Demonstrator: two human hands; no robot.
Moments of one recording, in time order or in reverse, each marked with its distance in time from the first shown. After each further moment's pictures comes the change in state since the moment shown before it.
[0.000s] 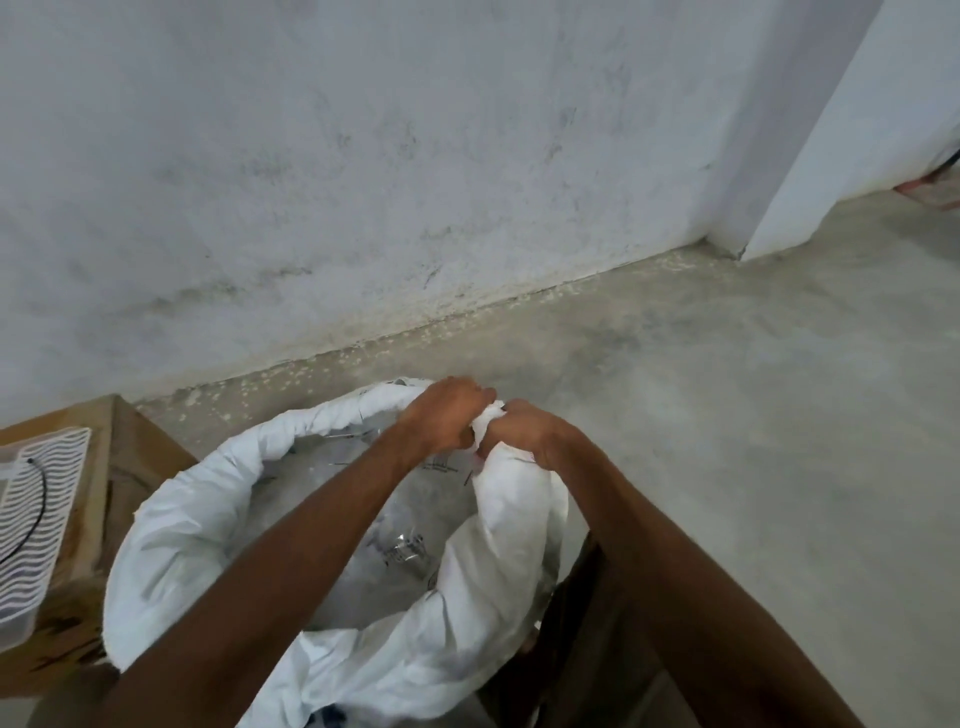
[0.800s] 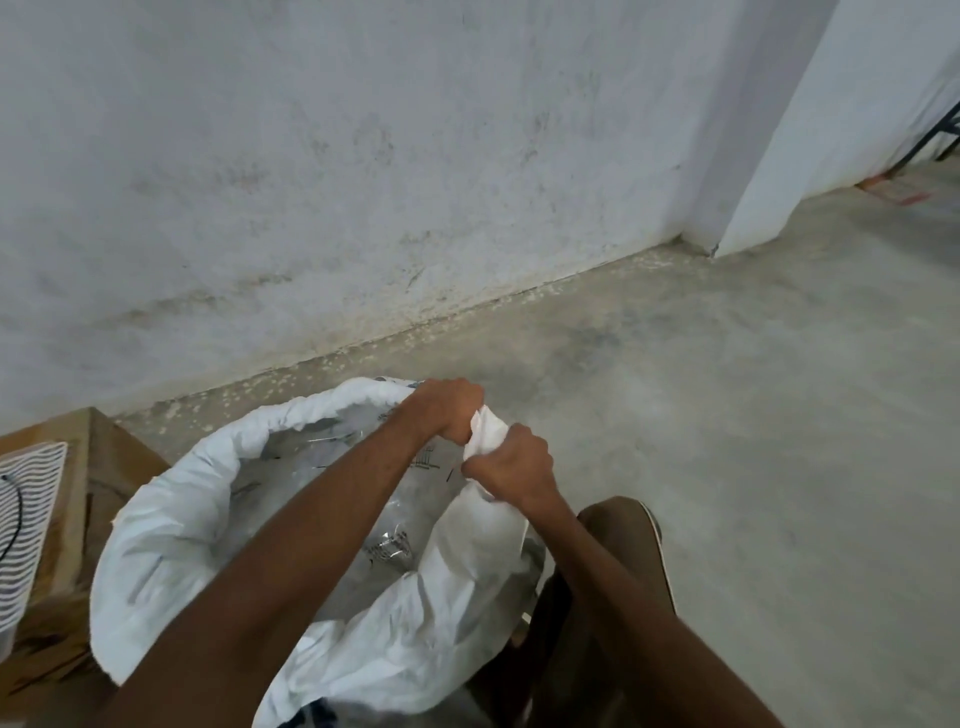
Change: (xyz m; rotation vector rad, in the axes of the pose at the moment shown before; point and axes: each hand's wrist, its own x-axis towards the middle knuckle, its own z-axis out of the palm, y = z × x) left_hand 0.028 0.026 -0.022 0.084 -0.383 -0.156; right_hand -0.056 0.026 0.033 0.016 0.412 0.033
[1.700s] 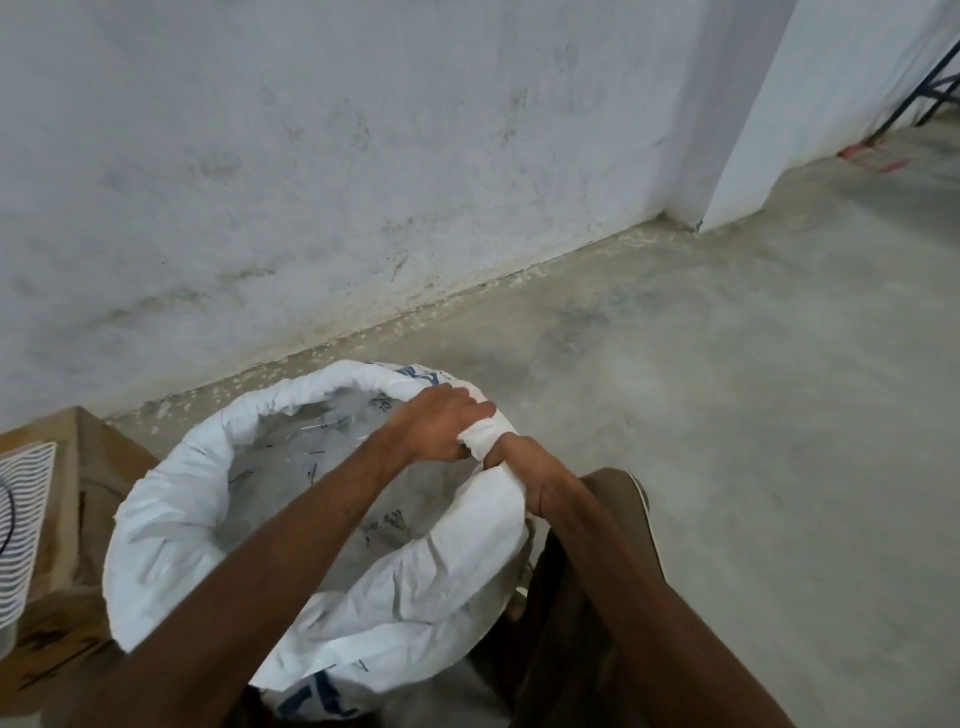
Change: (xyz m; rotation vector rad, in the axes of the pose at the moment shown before) left_hand -0.036 0.009 0.042 0.036 0.360 0.351; right_hand 0.011 0.049 -0.001 0.611 -0.402 0.287
